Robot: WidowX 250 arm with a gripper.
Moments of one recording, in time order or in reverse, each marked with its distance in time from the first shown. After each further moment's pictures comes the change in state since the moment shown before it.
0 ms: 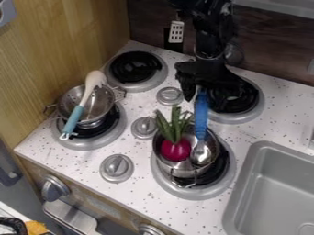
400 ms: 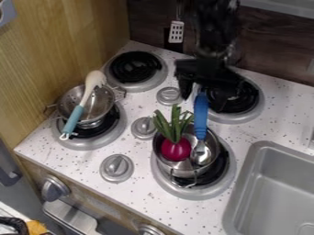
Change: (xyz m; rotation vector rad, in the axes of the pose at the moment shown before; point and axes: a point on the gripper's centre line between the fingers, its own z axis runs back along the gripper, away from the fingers) arm -0.003 -0.004 0.019 0.051 0.054 0.023
